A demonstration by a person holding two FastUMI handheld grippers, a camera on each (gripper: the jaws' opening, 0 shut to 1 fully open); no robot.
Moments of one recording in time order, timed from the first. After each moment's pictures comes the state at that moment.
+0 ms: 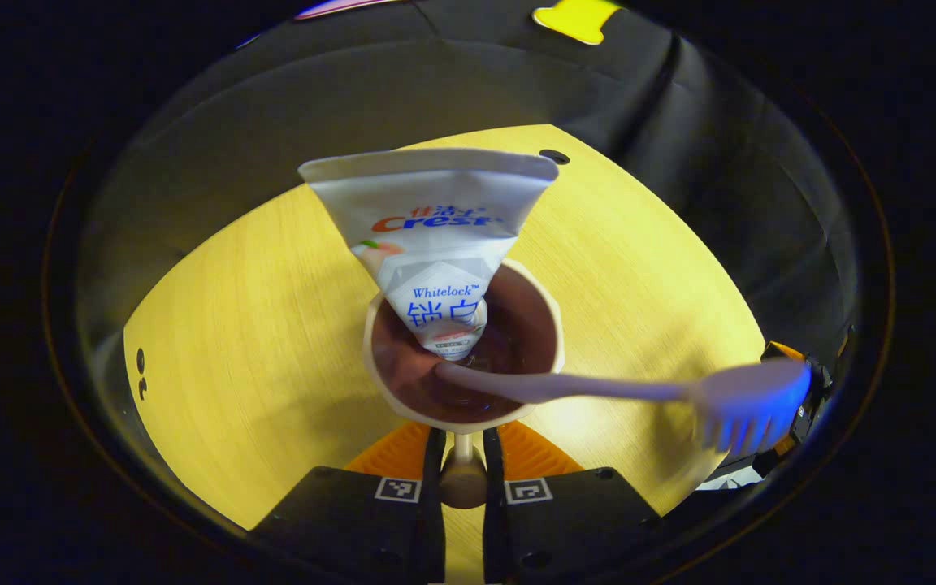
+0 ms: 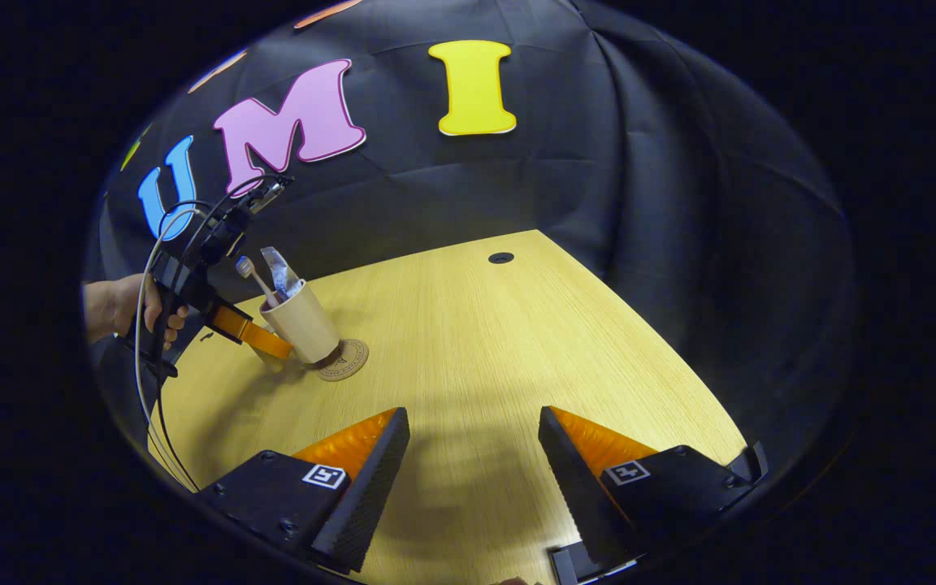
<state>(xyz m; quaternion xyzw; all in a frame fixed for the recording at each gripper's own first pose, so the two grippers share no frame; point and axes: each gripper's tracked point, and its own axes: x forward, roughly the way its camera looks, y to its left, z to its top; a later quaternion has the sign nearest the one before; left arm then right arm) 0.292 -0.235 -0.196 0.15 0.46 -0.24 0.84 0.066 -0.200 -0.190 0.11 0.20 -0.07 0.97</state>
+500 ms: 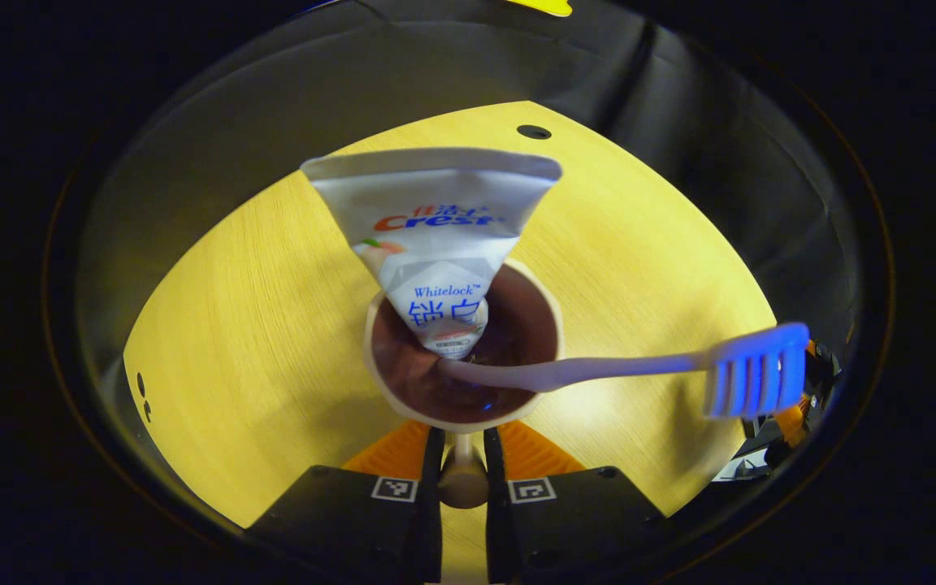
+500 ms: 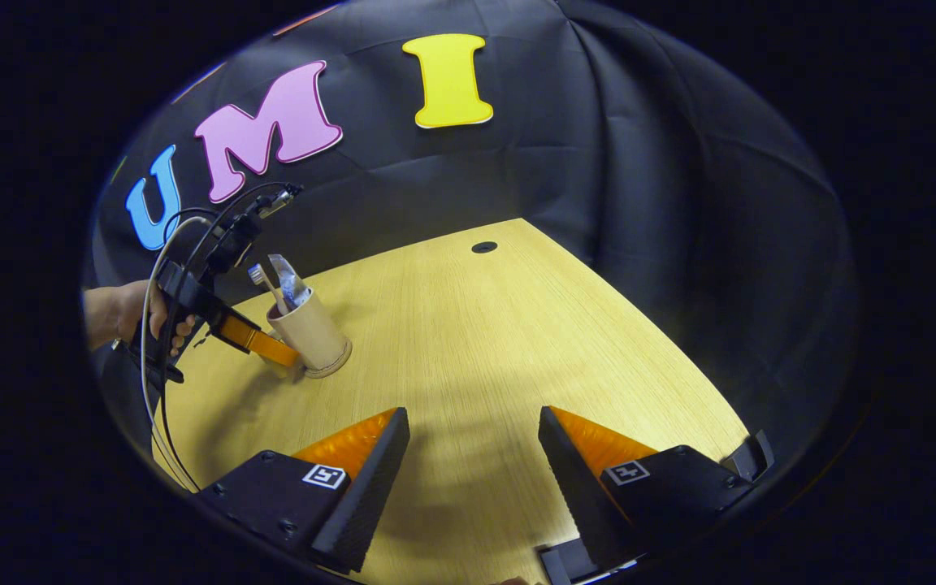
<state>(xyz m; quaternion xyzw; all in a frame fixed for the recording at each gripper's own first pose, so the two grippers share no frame) 0.293 -0.249 -0.209 0.19 0.46 -0.24 0.83 0.072 -0.214 -0.203 0.13 0.21 -0.07 0.97</state>
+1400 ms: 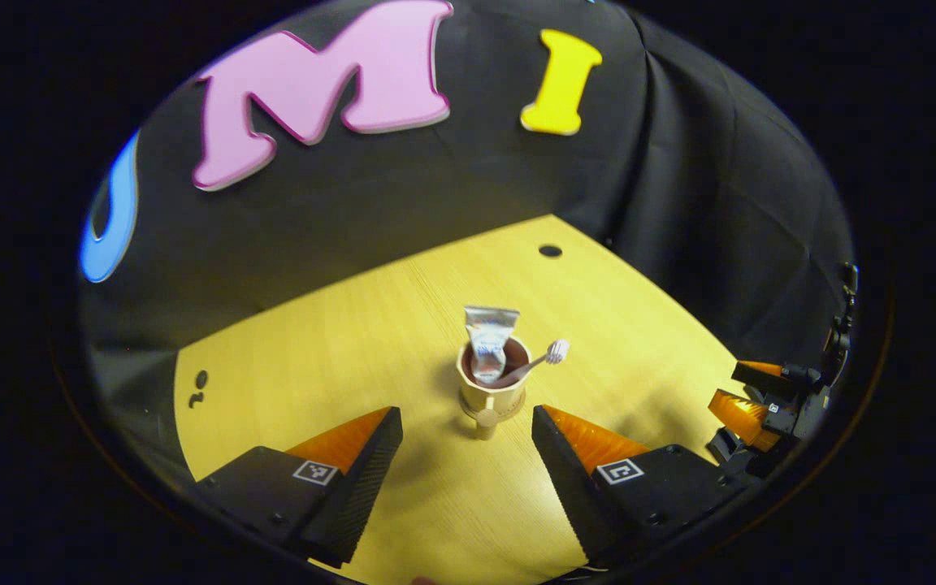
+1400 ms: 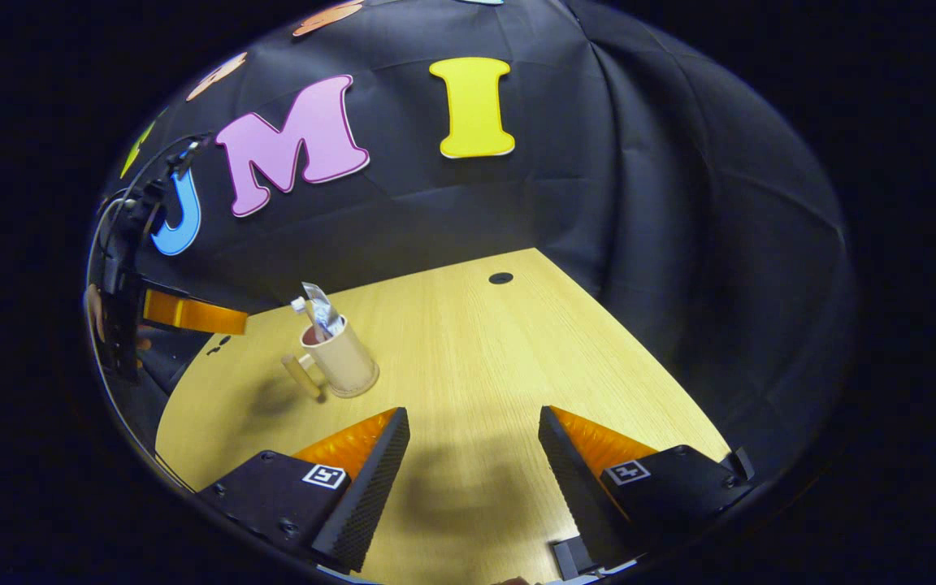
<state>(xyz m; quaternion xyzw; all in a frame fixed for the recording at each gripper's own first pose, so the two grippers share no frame) 0.214 -0.192 -0.047 0.12 0.26 -0.19 0.94 0.061 -0.186 -0.137 0.11 0.17 -0.06 0.98</state>
